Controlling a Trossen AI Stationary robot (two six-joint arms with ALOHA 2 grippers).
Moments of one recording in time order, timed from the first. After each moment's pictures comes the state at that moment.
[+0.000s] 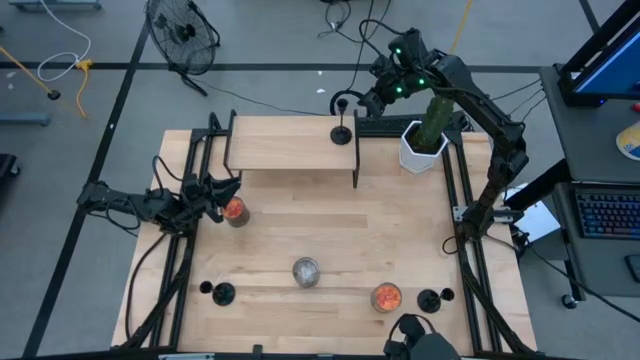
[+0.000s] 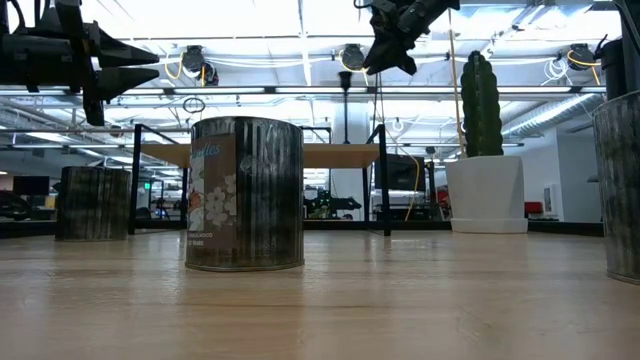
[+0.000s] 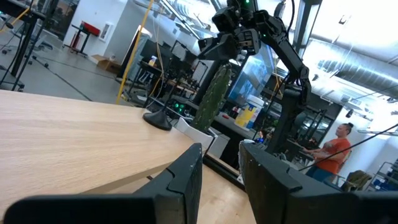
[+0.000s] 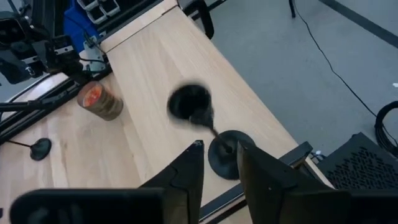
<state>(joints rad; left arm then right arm) -0.23 0.09 0.02 0.36 -0.68 -0.32 -0.77 1.74 2.01 -1.03 -0.42 0.01</state>
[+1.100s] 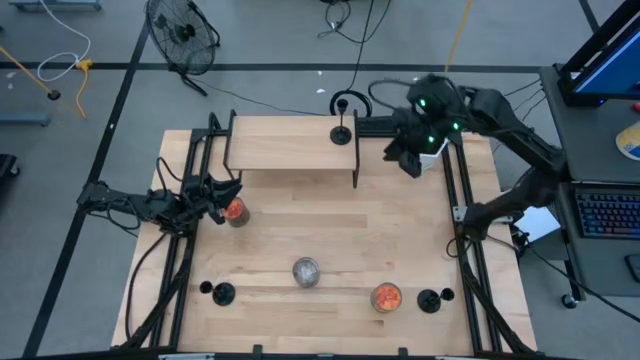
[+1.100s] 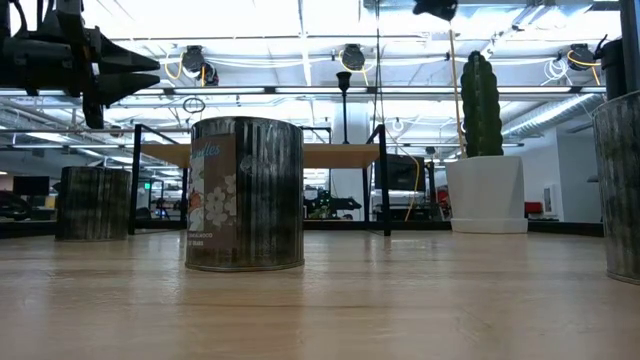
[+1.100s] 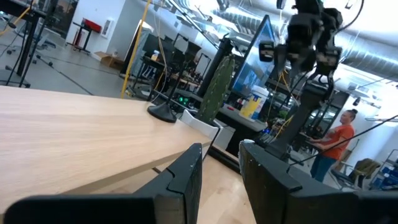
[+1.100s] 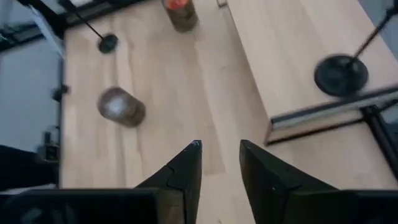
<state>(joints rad) -0.23 0.09 0.02 0.32 -0.68 -0.31 -0.43 1.42 1.86 -1.33 -0.30 -0.04</state>
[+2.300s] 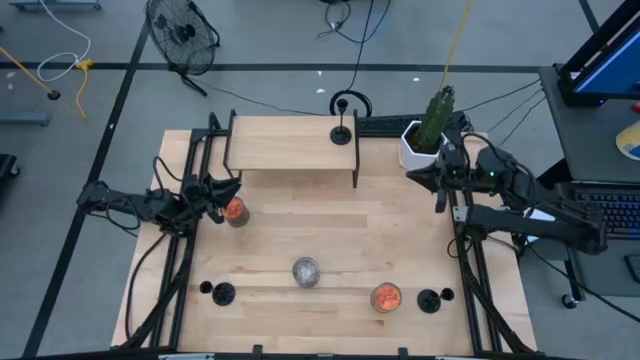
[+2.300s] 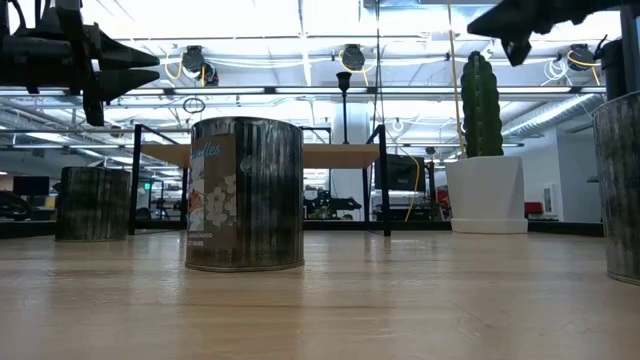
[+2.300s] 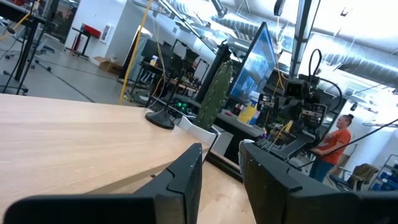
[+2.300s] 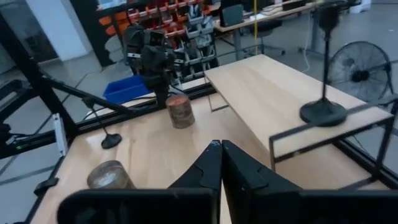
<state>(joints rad) -0.23 0.09 0.02 0.35 -0.68 -0.29 -0.37 0.48 0.65 -0.33 -0.18 0.21</state>
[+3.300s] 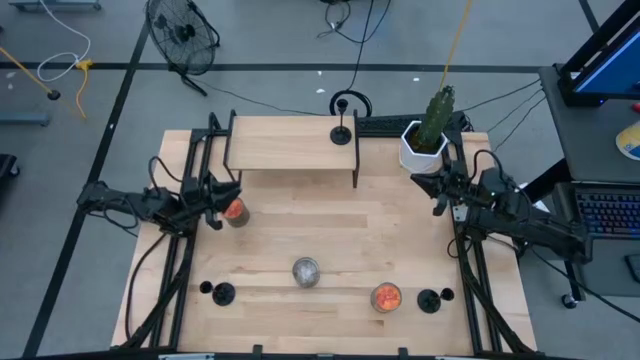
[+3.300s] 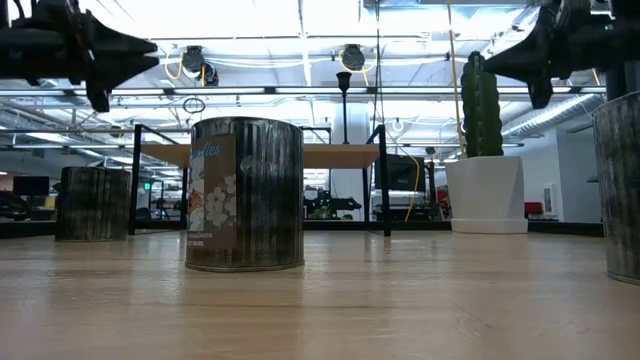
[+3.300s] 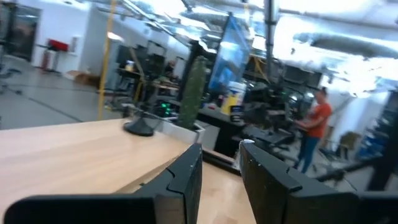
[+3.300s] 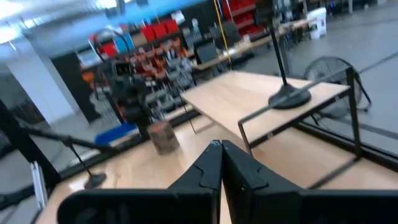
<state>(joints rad) -0.23 0.09 0.05 0.31 -0.55 -0.15 -0.37 0.16 0.28 -0.10 -0.05 0.37</state>
